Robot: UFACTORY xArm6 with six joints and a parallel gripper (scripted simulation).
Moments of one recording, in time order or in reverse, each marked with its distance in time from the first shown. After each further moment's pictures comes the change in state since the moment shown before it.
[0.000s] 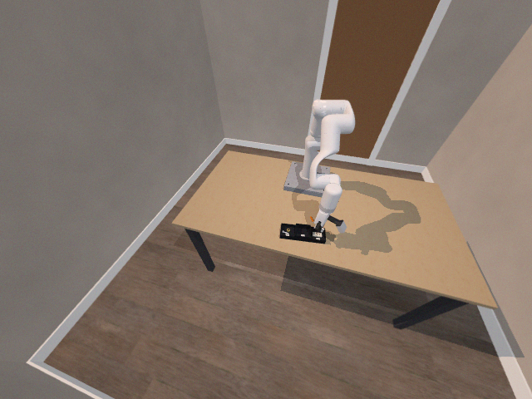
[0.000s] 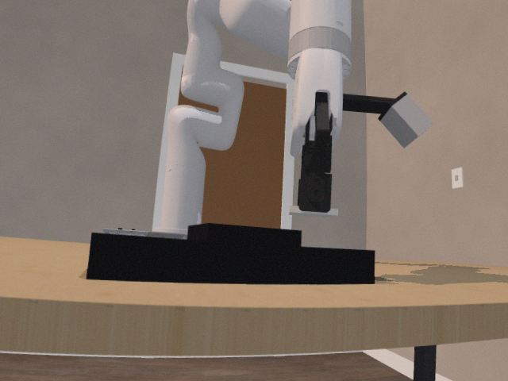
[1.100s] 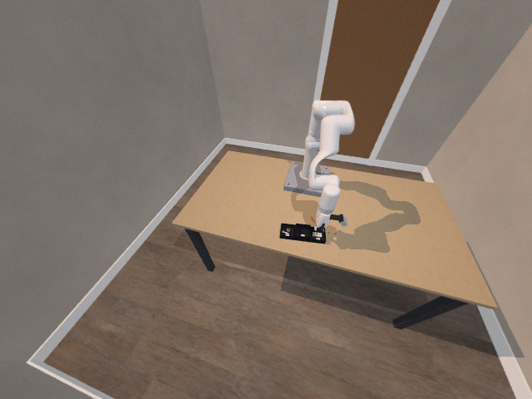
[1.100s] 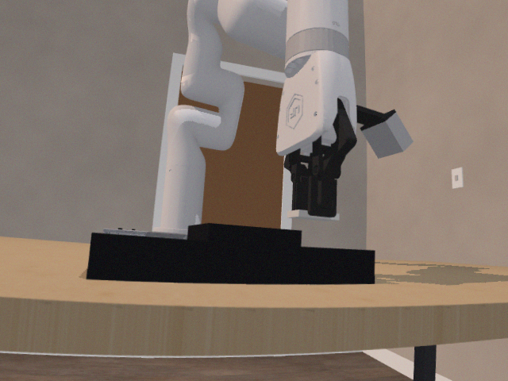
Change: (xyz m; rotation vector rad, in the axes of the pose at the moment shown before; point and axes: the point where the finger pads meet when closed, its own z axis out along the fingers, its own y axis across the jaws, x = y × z) arm 0.000 0.000 0.004 0.016 0.026 -0.464
